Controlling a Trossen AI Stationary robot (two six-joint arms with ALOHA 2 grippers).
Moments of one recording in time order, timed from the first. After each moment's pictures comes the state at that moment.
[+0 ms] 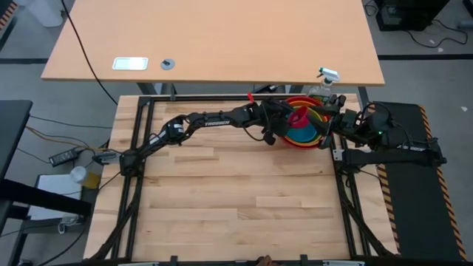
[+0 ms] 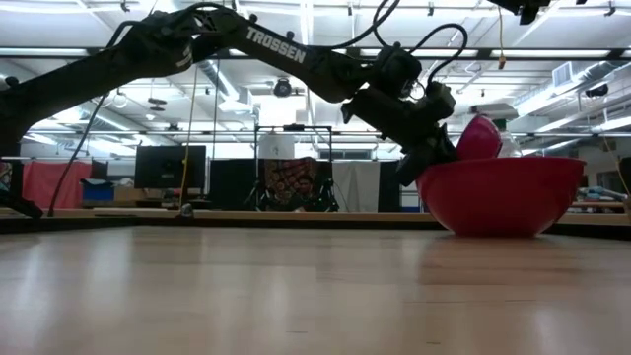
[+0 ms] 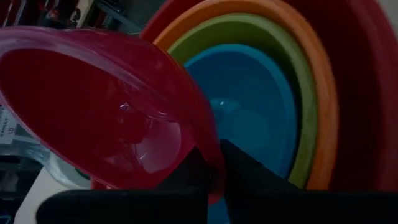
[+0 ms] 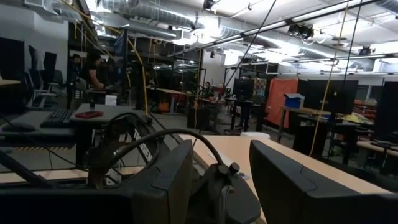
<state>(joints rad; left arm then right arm) 0.27 2.51 2.24 -0.22 0.15 1.08 -0.11 0.43 0.56 0.10 0.28 -0.18</state>
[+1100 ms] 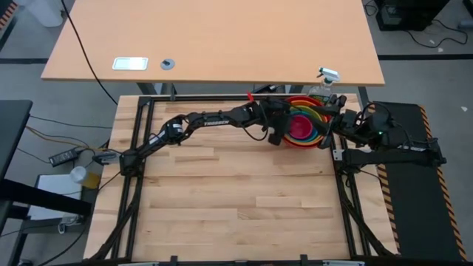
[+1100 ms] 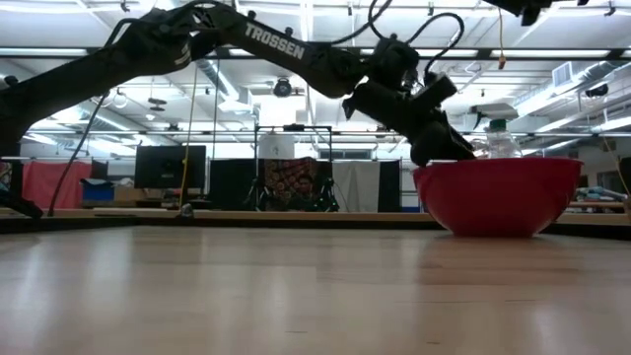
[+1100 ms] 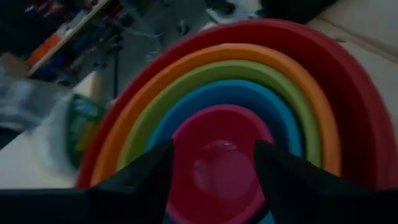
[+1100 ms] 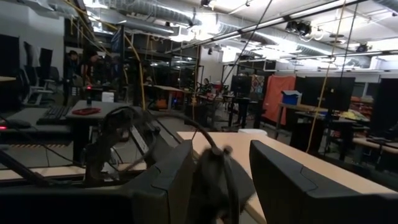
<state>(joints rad) 0.27 2.50 2.24 -0.16 0.19 0.78 -0.11 0.42 0.56 0.08 0.29 -0.18</state>
